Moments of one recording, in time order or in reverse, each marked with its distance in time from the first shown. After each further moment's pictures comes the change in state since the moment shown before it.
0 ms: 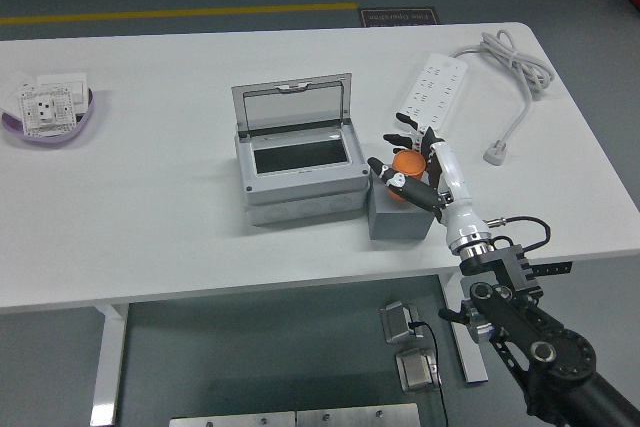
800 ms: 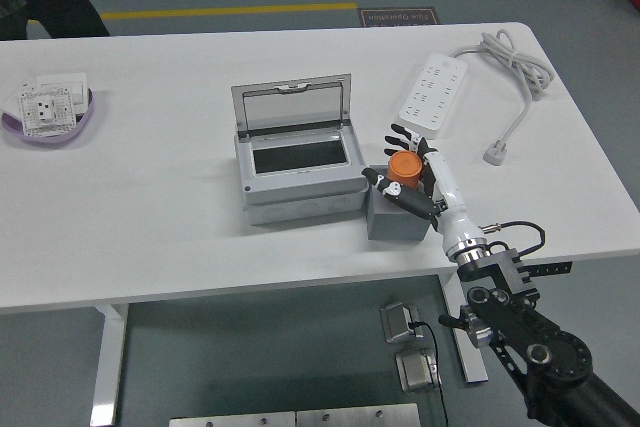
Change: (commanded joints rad) left arm -0.001 -0.002 0.001 0.000 0.000 -0.007 -0.004; right arm -0.003 0.003 -0.029 -0.048 -0.006 0.014 -0.026
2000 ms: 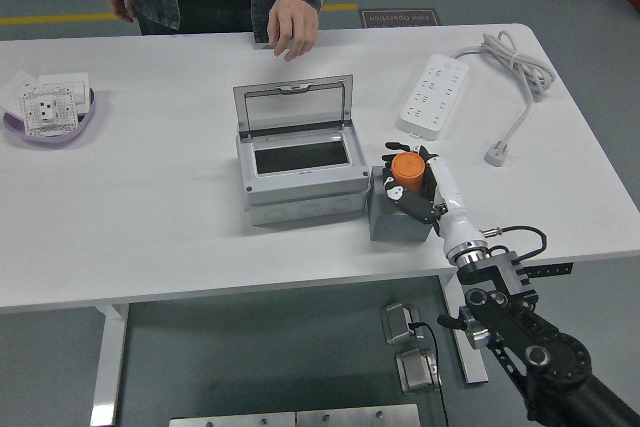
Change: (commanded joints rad) left arm 0.001 -0.003 0.025 0.000 -0.028 -0.011 -0.019; right arm -0.009 -0.001 -0.008 0.010 -0.012 -0.050 -0.081
